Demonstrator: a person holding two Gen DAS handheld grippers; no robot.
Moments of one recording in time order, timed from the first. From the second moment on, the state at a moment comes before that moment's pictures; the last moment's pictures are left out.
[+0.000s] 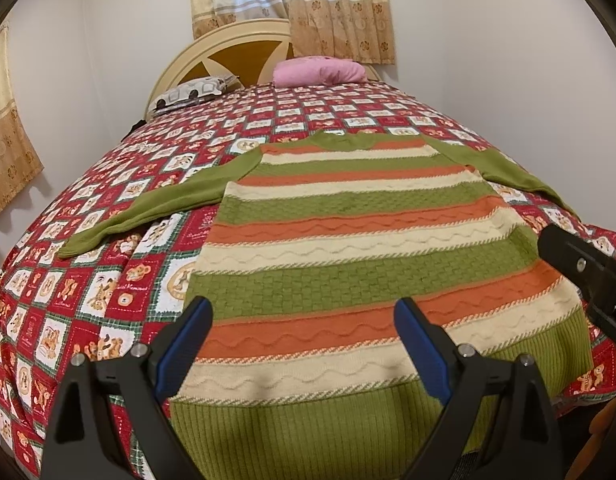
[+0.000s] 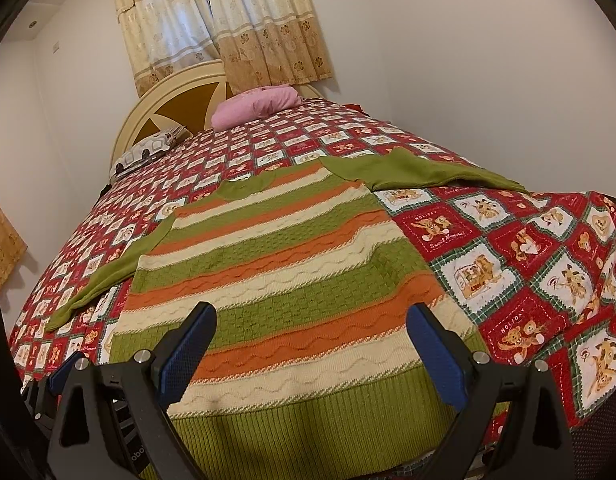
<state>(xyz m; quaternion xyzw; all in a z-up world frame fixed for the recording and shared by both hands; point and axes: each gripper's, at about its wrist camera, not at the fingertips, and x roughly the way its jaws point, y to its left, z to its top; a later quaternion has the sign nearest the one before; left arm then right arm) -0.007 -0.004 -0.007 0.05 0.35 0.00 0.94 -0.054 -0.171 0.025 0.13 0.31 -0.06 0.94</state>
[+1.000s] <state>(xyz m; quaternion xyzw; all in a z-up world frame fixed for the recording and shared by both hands) -0.003 -0.004 -0.010 0.04 0.36 0.00 0.93 -0.054 -0.171 0.022 0.13 0.31 -0.06 0.94</state>
